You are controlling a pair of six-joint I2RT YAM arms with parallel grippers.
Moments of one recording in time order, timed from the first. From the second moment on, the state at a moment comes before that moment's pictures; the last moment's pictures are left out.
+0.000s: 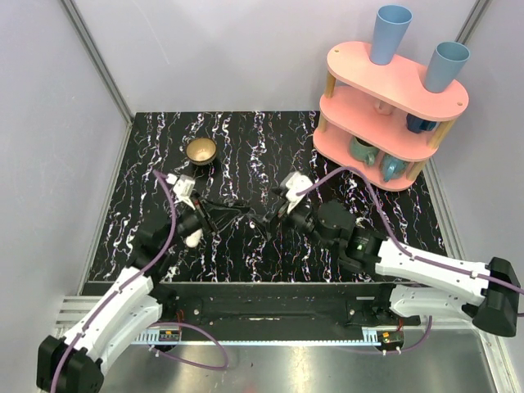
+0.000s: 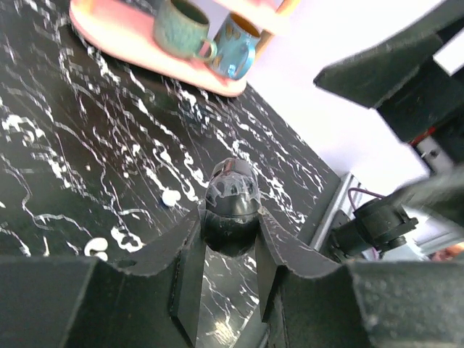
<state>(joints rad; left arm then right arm) -0.40 0.69 0.39 0.28 0.56 -0.62 1.11 1.07 0.76 0.31 0.18 -0.06</state>
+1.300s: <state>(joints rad) -0.50 0.60 0.12 1.07 0.42 -0.44 0.85 1.24 0.80 0.45 -0.32 1.32</state>
